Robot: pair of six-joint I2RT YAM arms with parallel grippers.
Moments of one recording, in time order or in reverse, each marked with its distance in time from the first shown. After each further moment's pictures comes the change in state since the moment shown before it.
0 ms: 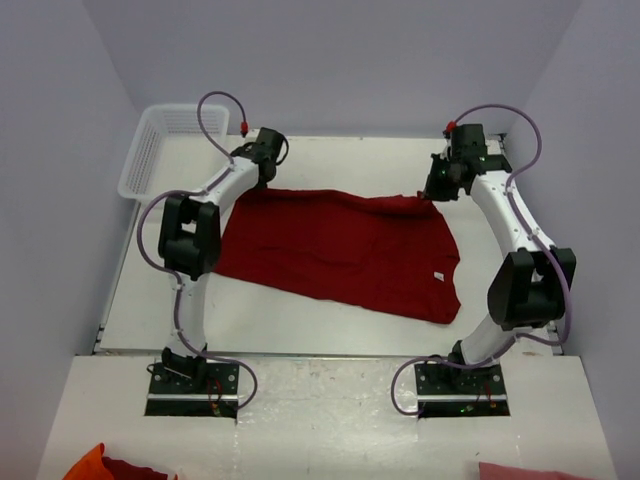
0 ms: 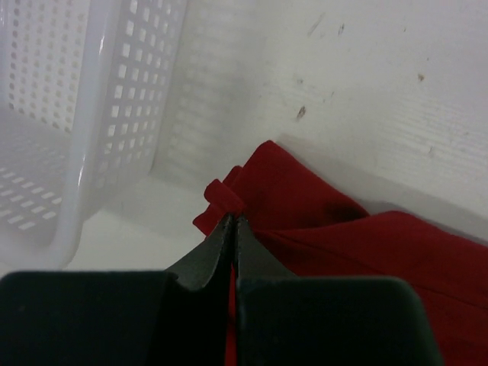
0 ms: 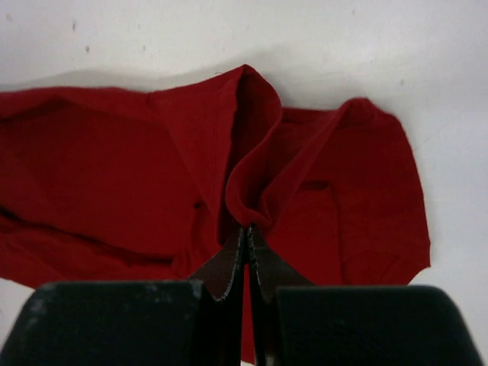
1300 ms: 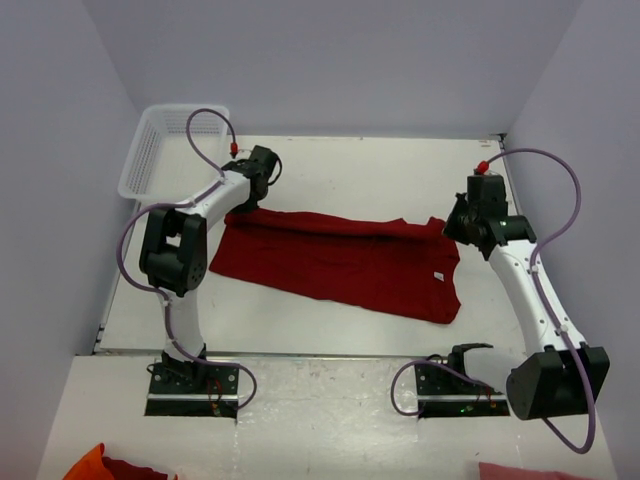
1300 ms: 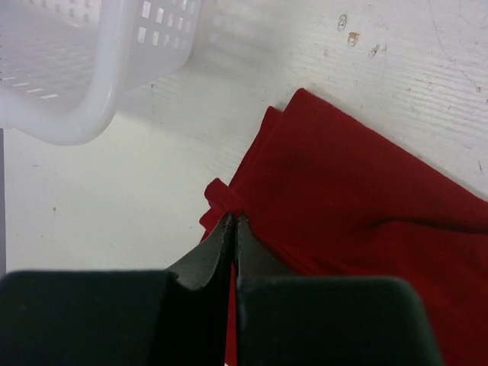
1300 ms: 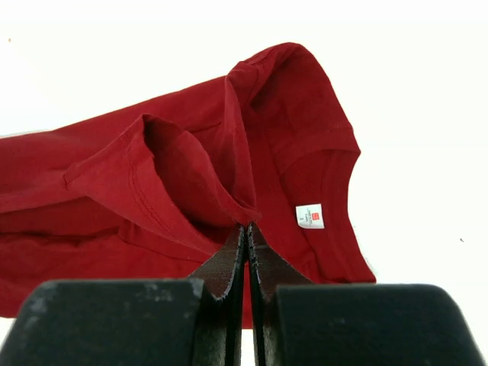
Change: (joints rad) left arm -0.013 -0.214 -0.299 -0.082 0.010 -0.094; right arm 0.024 -0.537 -0.498 0.045 0.236 0.132
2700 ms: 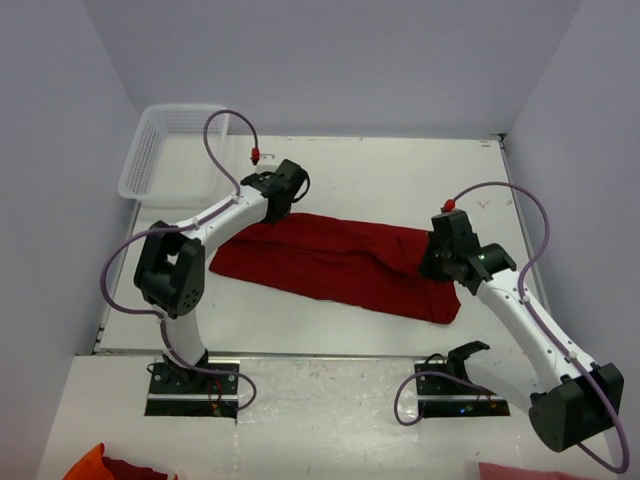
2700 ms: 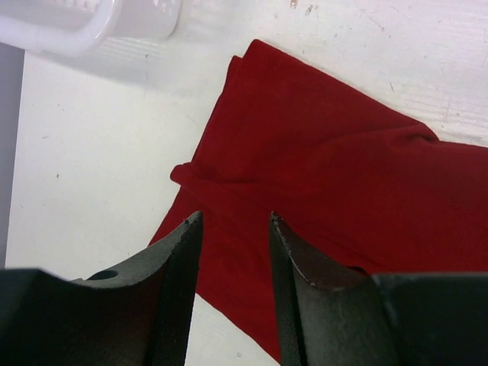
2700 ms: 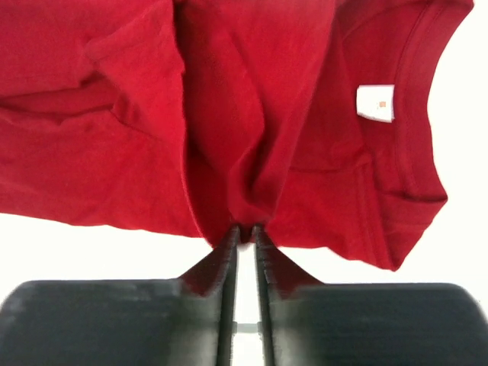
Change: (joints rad) left arm -0.205 -0.148 -0.083 -0.065 -0.127 -0.146; right arm 0.274 -0.160 -0.204 -0.094 0.003 0.175
